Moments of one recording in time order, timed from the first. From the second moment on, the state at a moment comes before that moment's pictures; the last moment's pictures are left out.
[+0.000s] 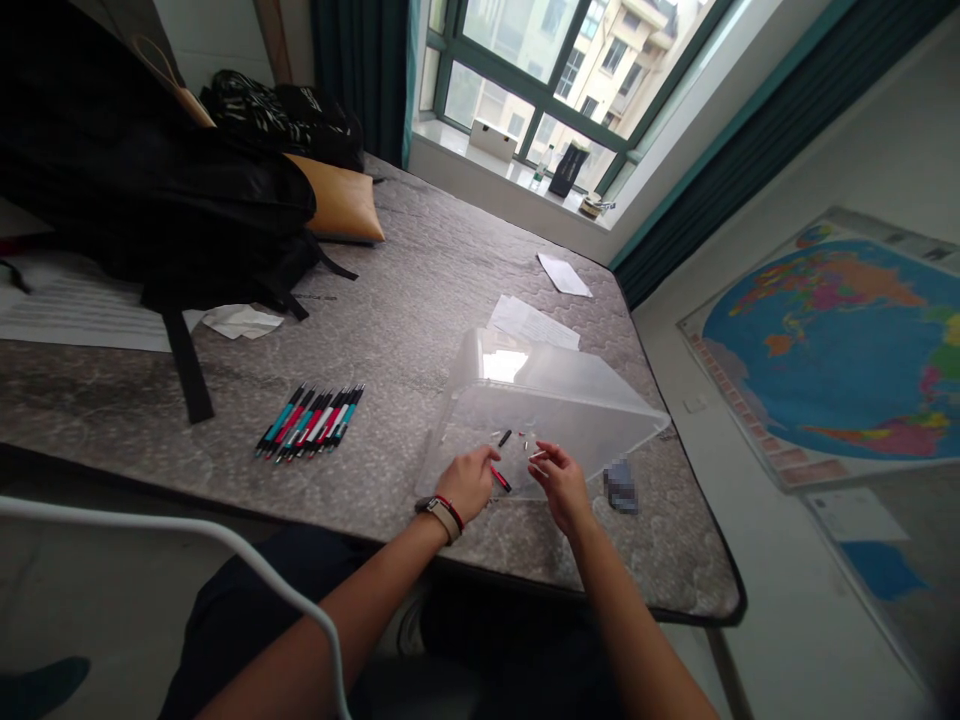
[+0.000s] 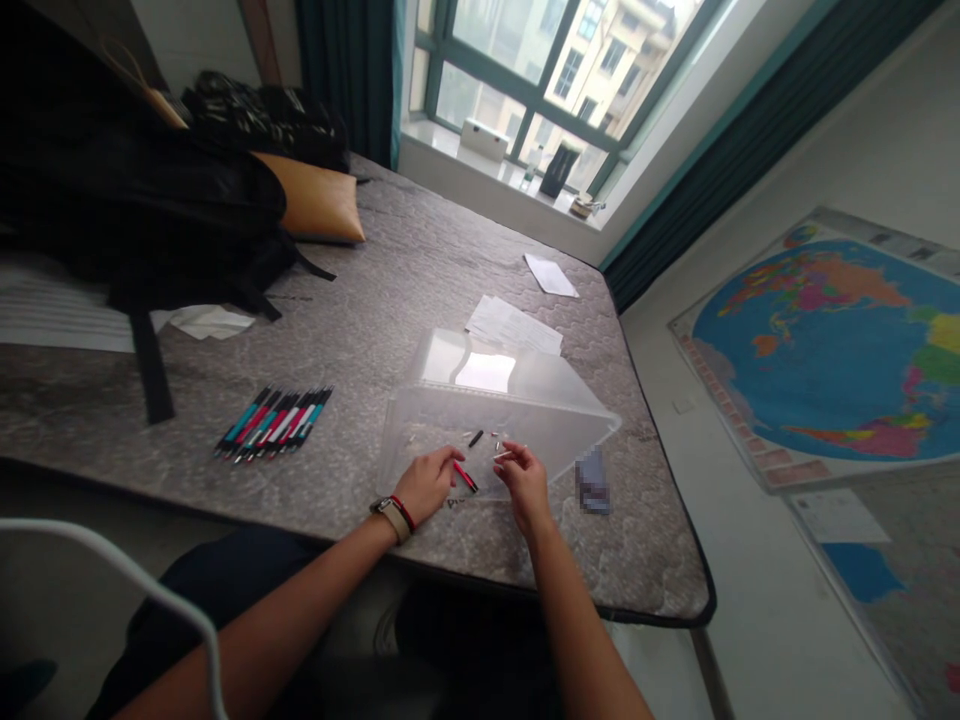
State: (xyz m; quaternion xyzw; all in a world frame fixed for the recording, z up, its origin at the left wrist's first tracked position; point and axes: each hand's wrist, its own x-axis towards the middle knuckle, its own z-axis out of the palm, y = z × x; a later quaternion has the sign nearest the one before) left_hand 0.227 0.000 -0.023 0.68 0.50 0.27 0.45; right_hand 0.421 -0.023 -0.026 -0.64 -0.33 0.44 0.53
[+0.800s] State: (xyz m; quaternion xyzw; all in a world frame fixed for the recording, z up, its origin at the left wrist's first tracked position) left_hand 0.233 0.005 -0.045 0.67 0.47 0.25 0.51; right_hand 0.391 -0.050 -0.035 -0.71 -0.58 0.16 0.36
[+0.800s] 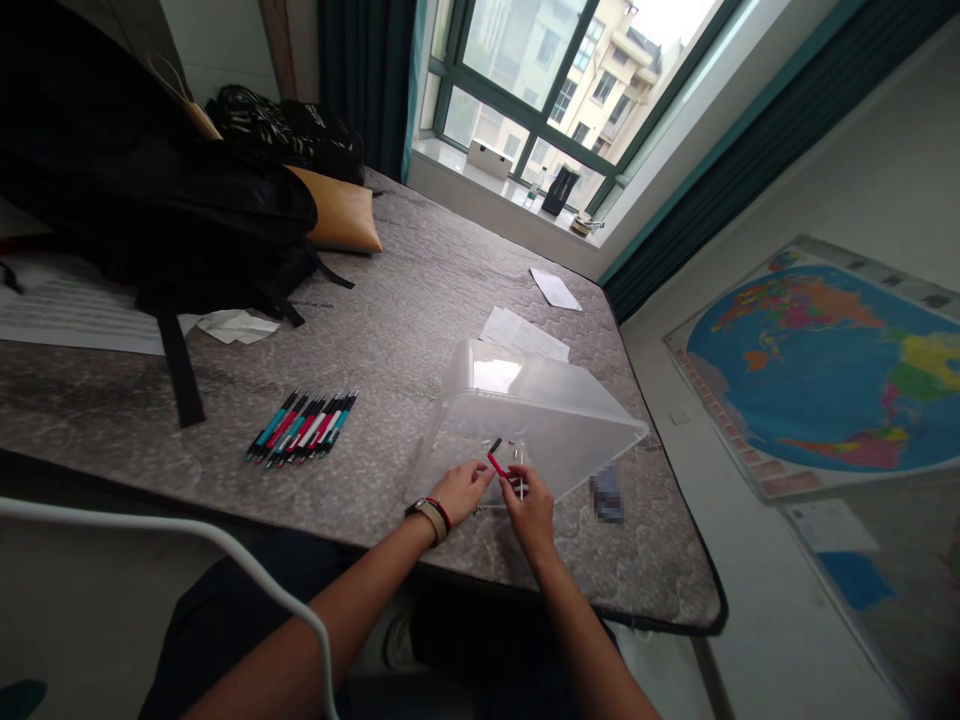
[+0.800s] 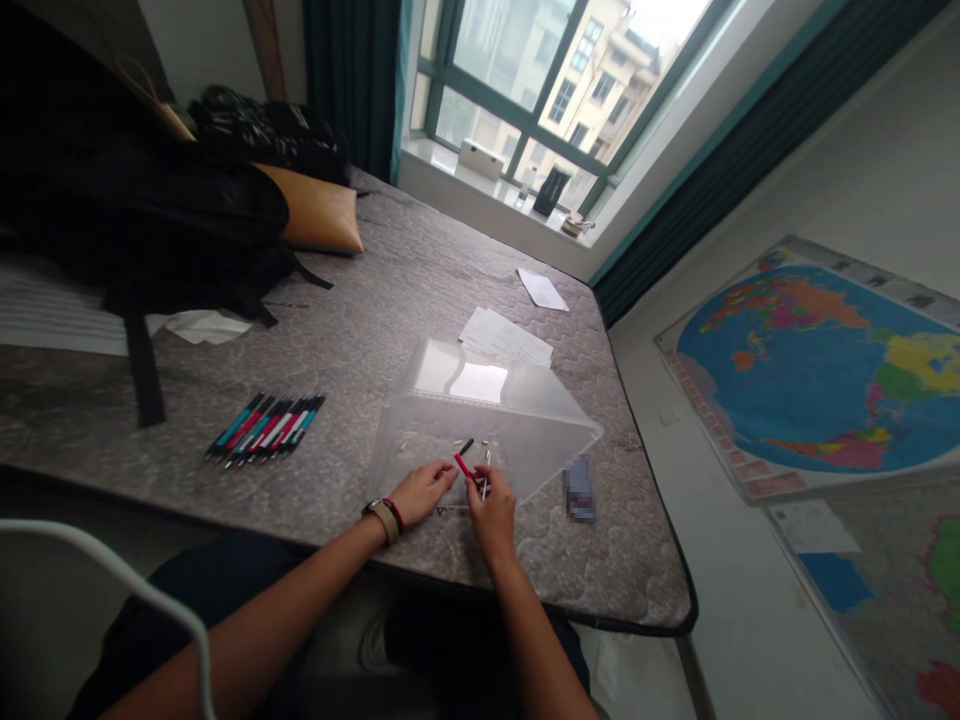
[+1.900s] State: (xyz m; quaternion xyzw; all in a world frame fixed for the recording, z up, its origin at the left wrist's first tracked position) left_hand 0.239 -0.024 -0.004 0.69 0.43 0.38 0.45; right_hand 0.371 0.063 0.018 -0.55 -0.82 0.18 -0.01
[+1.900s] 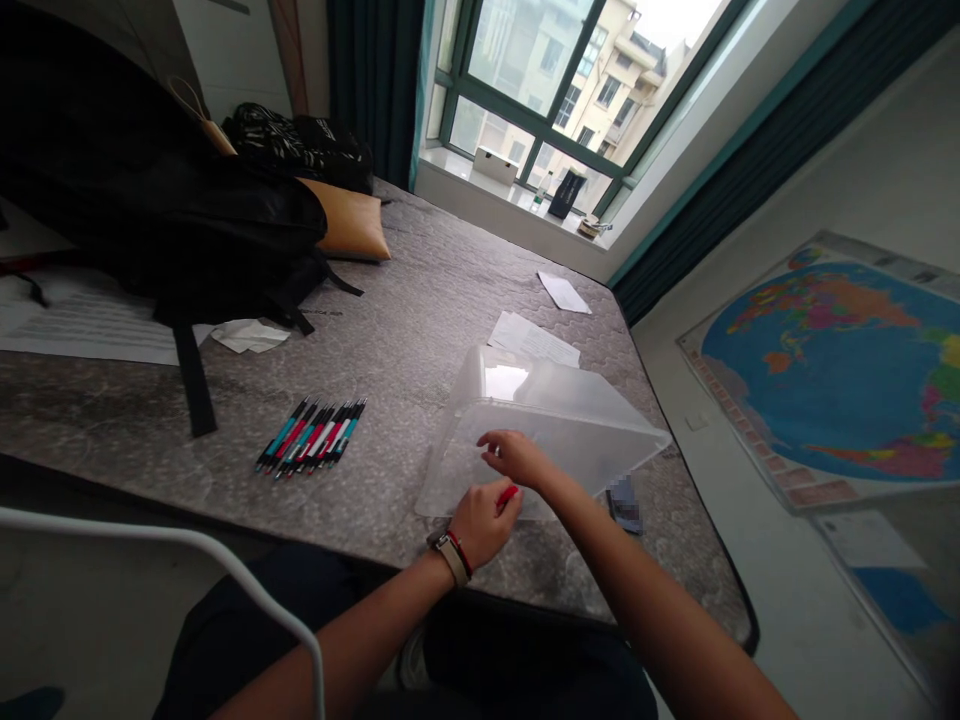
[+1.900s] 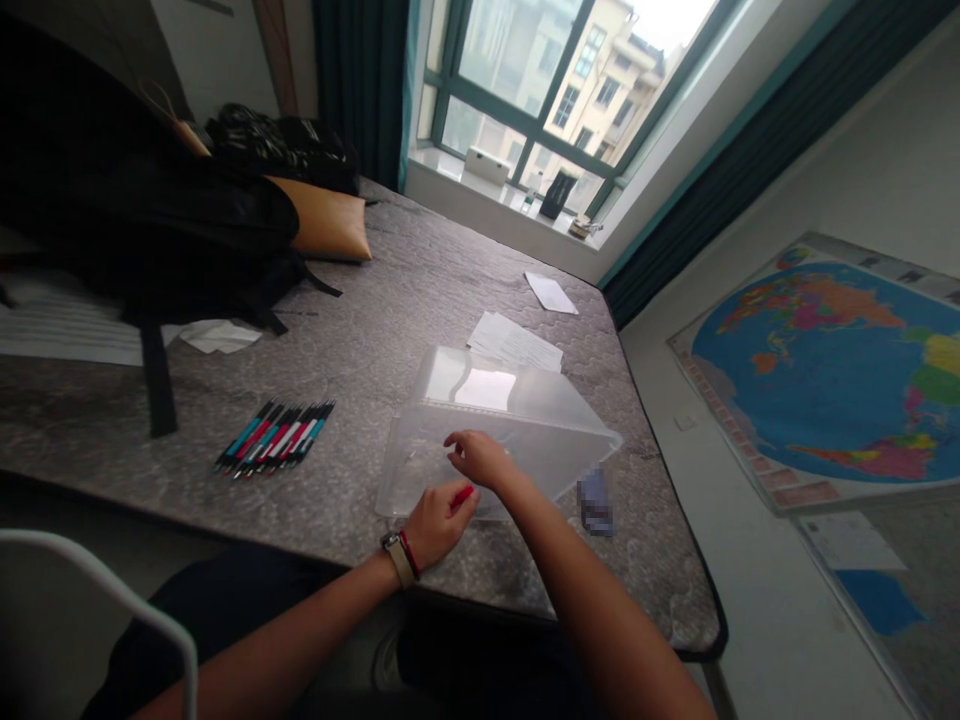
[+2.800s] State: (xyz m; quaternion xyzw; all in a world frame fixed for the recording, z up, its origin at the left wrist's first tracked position) left_hand 0.250 -0.022 -0.026 0.64 0.46 0.39 0.48; right_hand 0.383 0.054 -0.027 -0.70 -0.70 0.10 -0.07
